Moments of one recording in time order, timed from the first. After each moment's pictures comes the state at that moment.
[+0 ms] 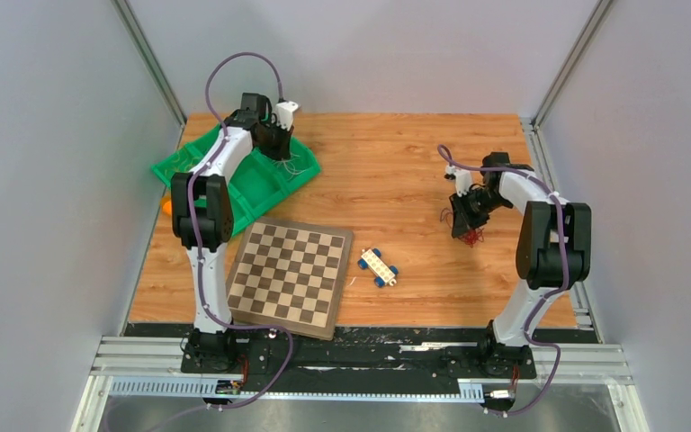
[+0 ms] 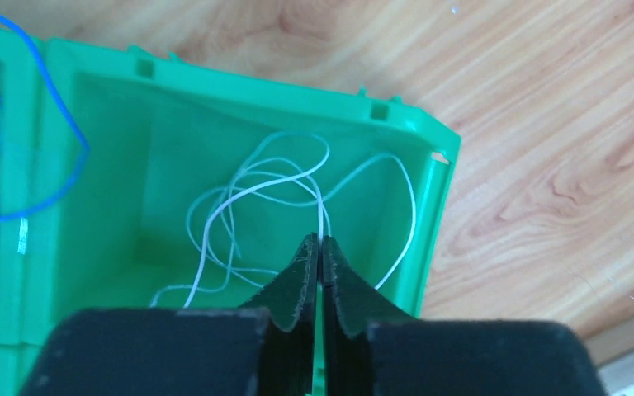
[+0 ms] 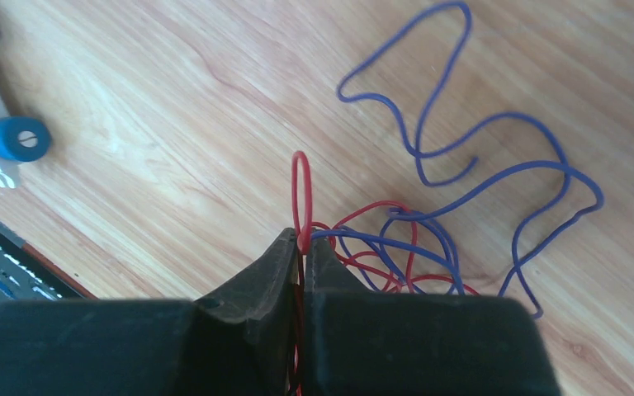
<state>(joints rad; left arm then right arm) -0.12 2.19 1.89 -0.62 0.39 0.34 -0.06 1.83 1.23 -0.86 -0.47 -0.56</state>
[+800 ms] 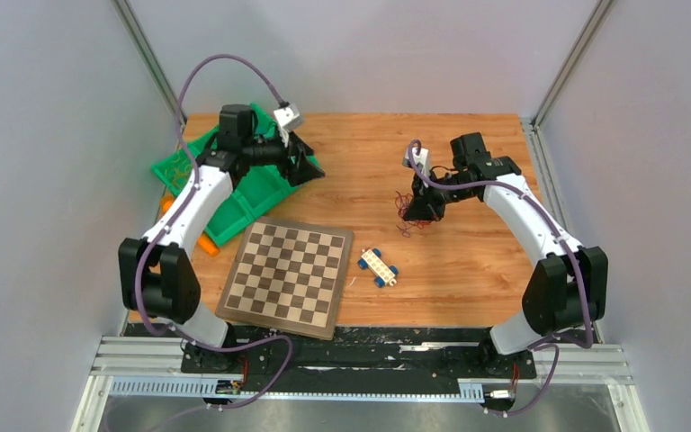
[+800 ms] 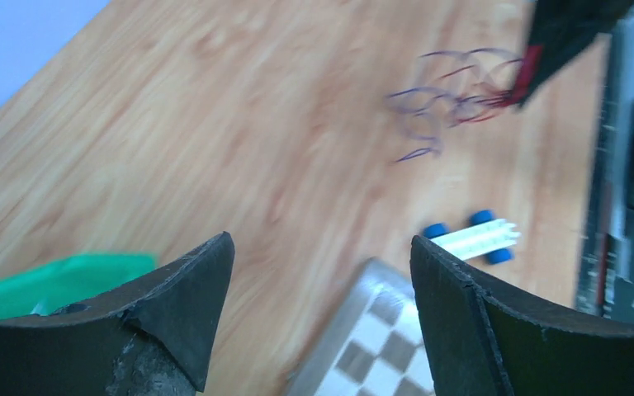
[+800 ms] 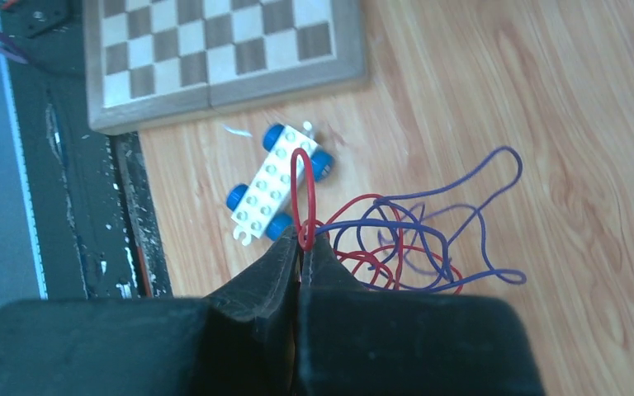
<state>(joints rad) -0.17 1.62 1.41 -0.36 0.90 0.32 0.22 1.54 1.30 -0.88 -0.86 -0.71</state>
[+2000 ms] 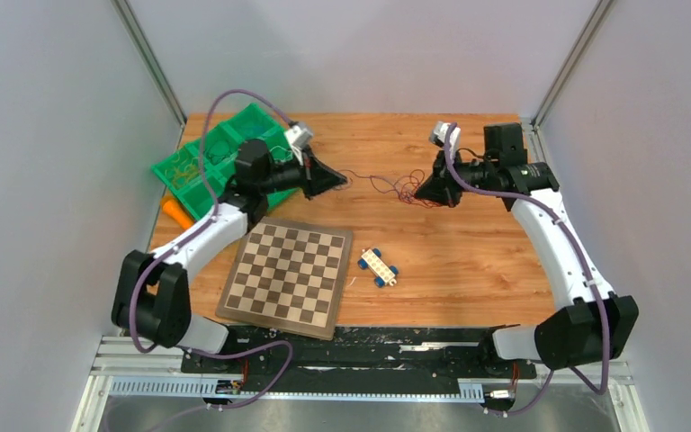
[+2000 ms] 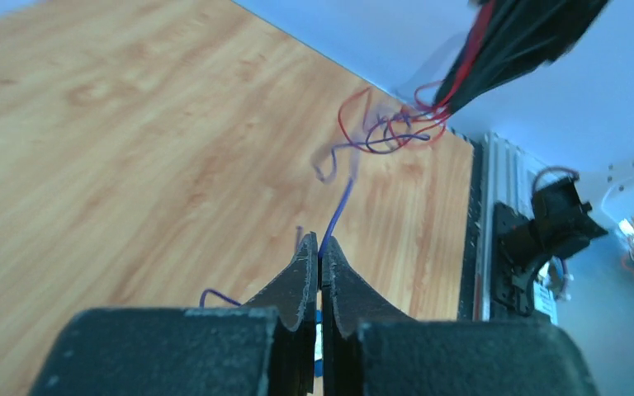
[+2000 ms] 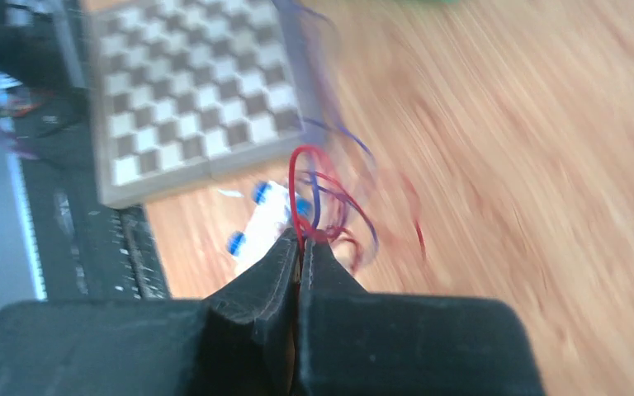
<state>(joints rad) -0.42 1.48 0.97 0.42 0.86 -0.29 0.24 1.32 1.38 -0.78 -0.92 -0.49</state>
